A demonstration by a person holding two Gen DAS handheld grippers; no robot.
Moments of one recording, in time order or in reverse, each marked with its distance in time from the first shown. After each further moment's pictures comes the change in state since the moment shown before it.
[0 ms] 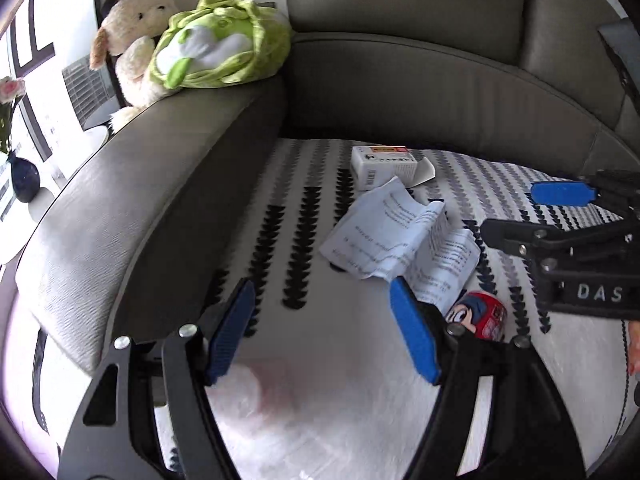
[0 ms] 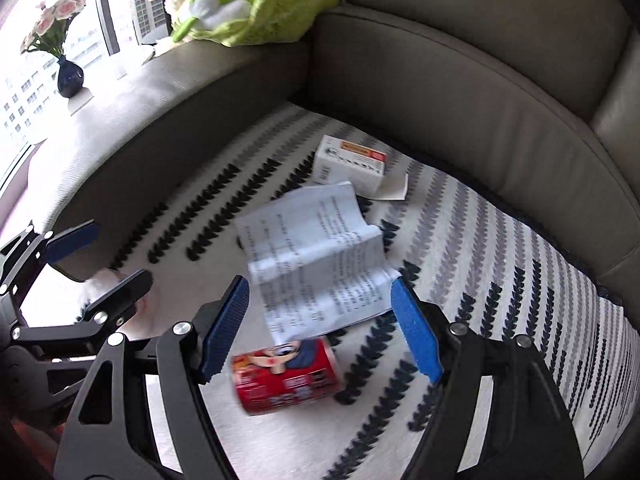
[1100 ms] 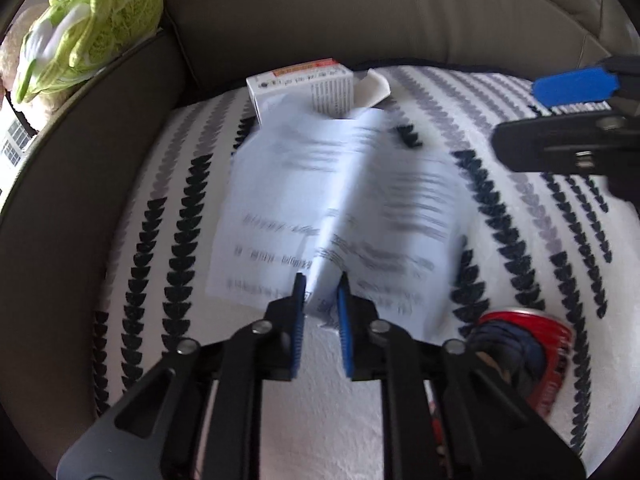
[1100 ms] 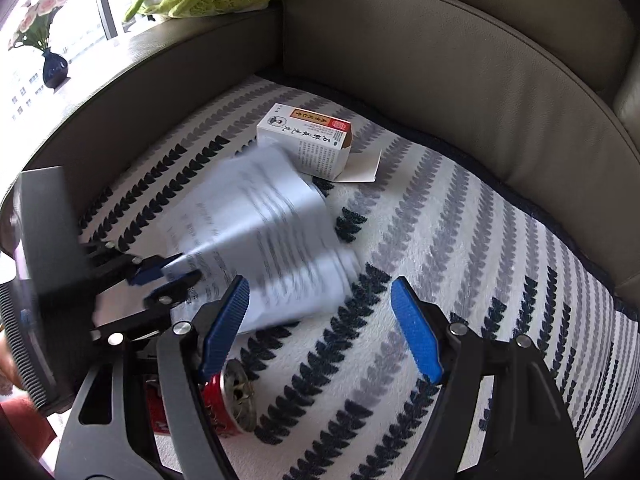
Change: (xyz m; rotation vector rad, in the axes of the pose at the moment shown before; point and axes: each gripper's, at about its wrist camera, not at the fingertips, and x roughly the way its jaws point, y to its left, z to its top) left arm 0.126 -0.076 -0.007 0.239 0.153 -0.080; right arm 0.069 -0.065 -0.009 -0.018 0.027 0.030
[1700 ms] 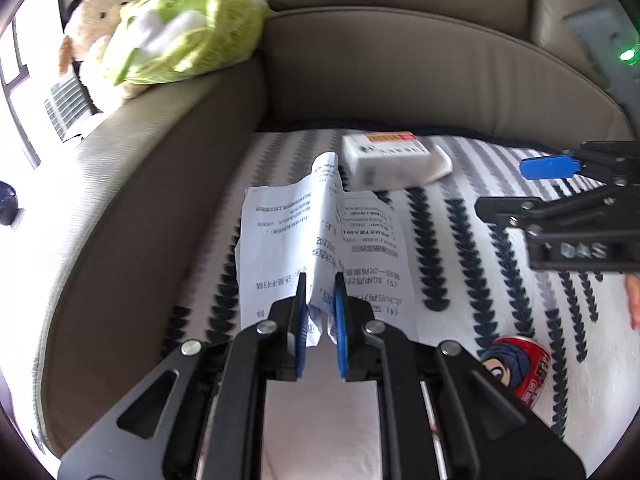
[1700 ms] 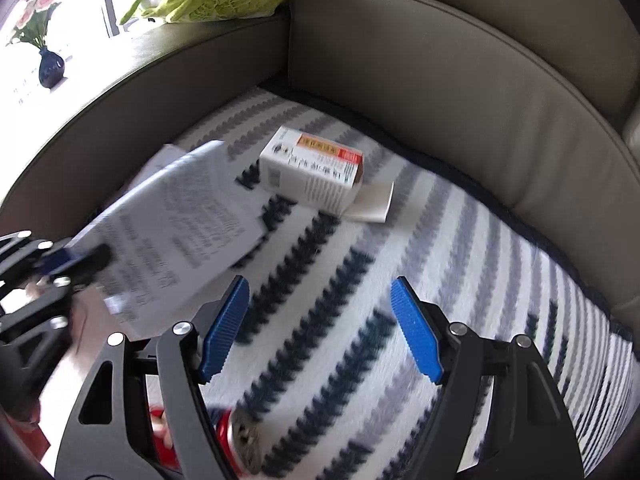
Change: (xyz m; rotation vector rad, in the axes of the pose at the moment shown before) left arm -0.063 0.058 0.006 -0.172 -0.093 0.080; right arm 0.020 0.012 0.038 -0.044 -0.027 -0.019
